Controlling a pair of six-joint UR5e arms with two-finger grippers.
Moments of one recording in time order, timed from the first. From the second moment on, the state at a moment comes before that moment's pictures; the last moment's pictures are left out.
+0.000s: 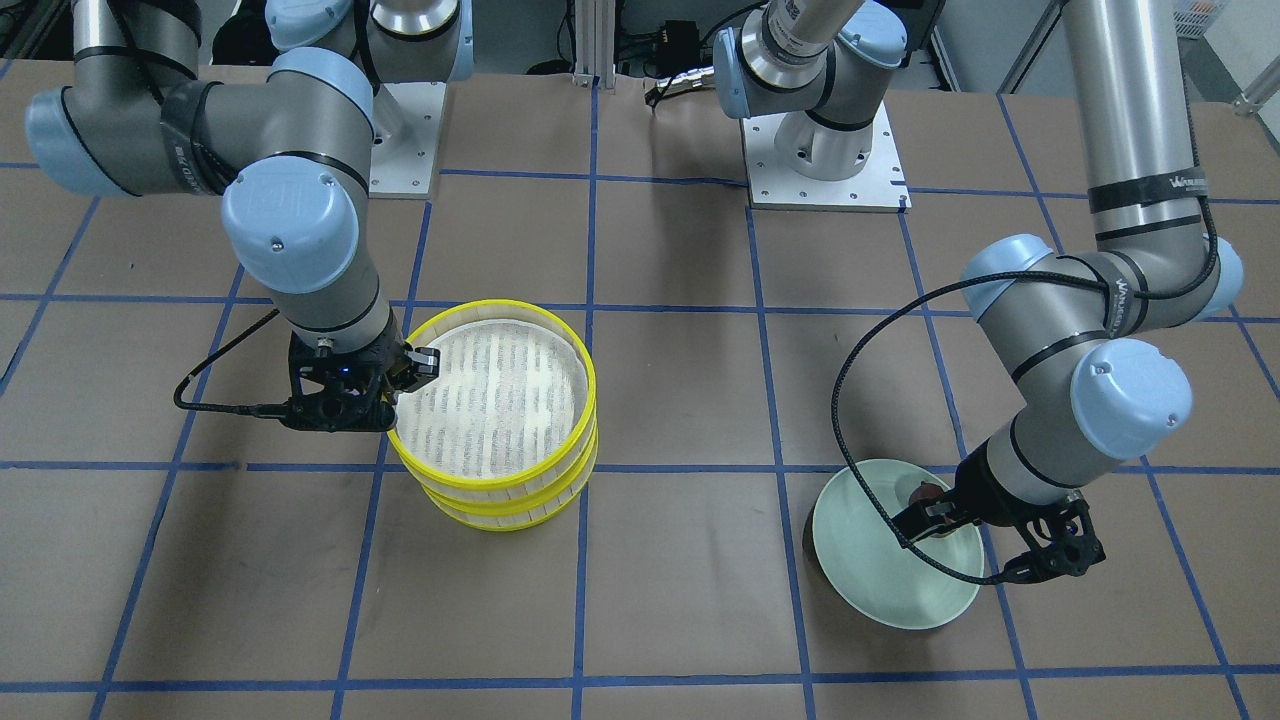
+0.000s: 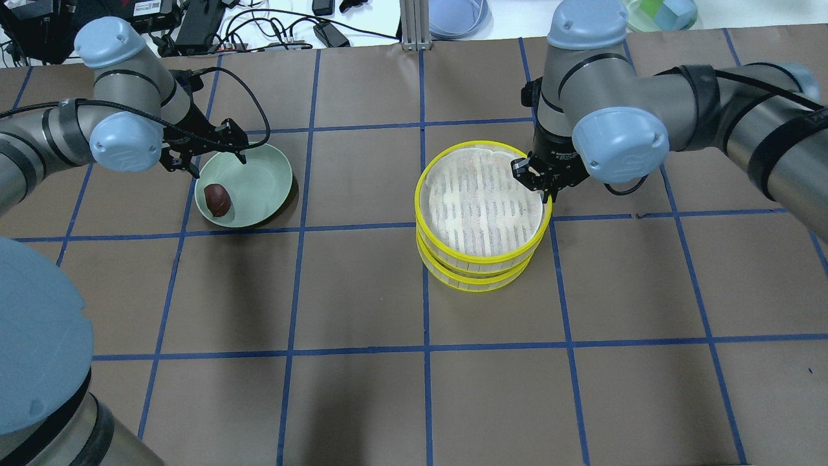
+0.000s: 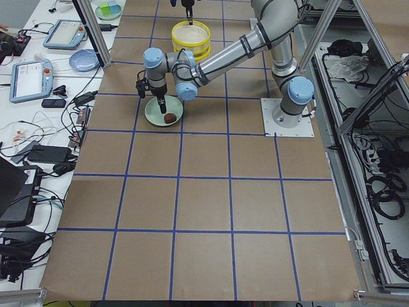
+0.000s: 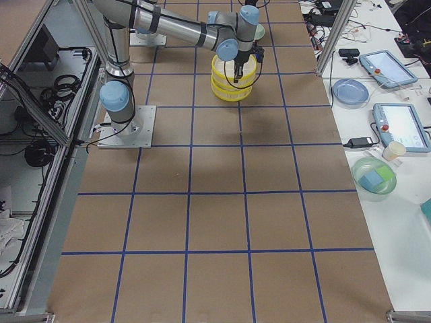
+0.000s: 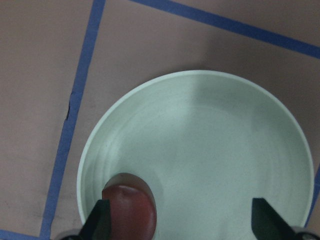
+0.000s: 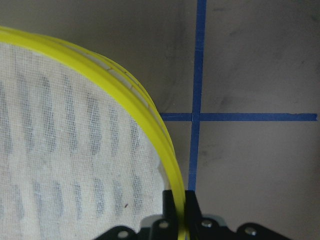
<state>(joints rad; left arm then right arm) -1.34 -2.06 -1.64 -0.98 1.53 -0.05 1.66 -1.31 1.73 -1.89 -1.63 0.07</state>
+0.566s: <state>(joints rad) -1.34 -2.08 -1.67 -0.97 1.53 -0.05 1.71 -1.29 1.73 -1.92 -1.71 0.07</state>
